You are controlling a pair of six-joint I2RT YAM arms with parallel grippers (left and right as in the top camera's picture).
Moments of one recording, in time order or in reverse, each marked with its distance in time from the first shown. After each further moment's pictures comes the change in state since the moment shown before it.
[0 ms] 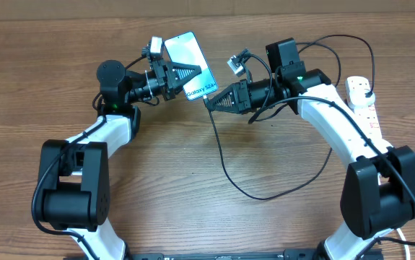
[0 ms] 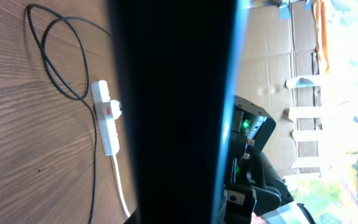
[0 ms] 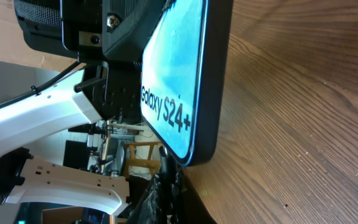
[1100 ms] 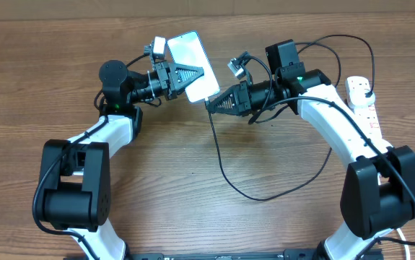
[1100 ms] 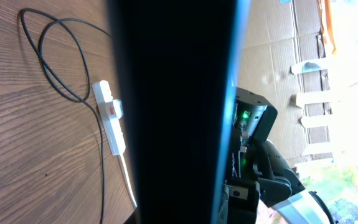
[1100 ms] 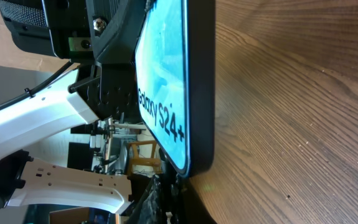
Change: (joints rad) left arm -0.013 0.000 0.000 0.000 0.012 0.080; right arm 0.000 0.000 -0.004 -0.038 0.006 0.005
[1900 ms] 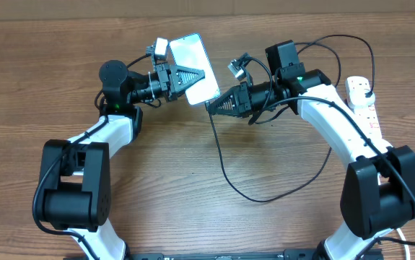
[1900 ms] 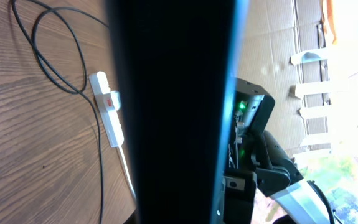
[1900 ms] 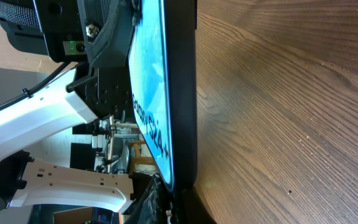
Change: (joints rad) left arm 0.000 0.000 0.000 0.000 0.039 0.003; right arm 0.000 0.000 0.000 -0.021 0.000 0.000
